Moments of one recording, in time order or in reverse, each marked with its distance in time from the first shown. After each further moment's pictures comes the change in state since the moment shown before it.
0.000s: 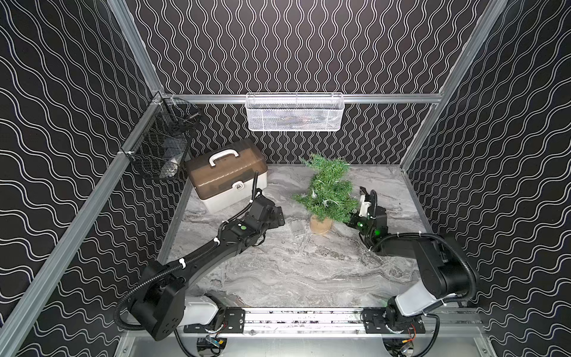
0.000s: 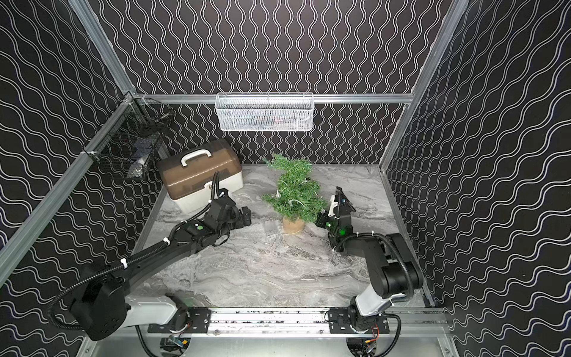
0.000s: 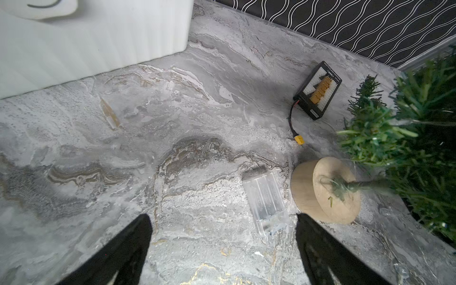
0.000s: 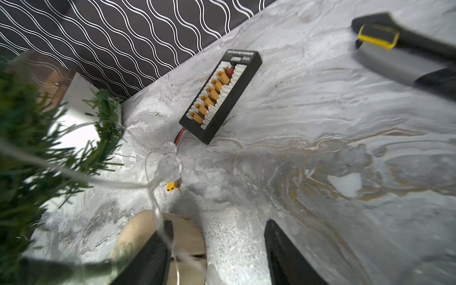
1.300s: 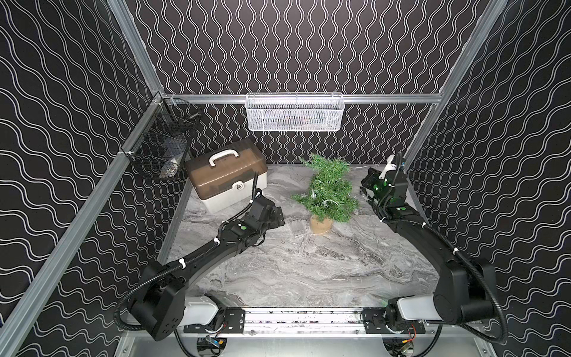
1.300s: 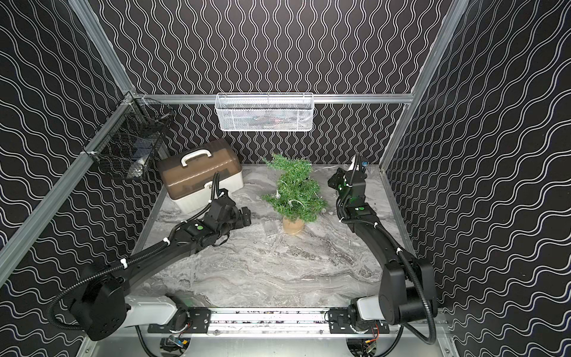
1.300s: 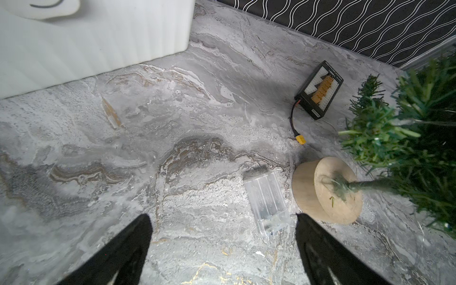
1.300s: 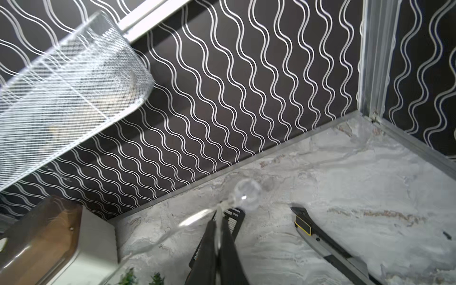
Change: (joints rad) left arm 0.000 0.000 0.000 -0.005 -0.003 0.000; right arm -0.039 -0.259 0.445 -0.425 0.328 -0.055
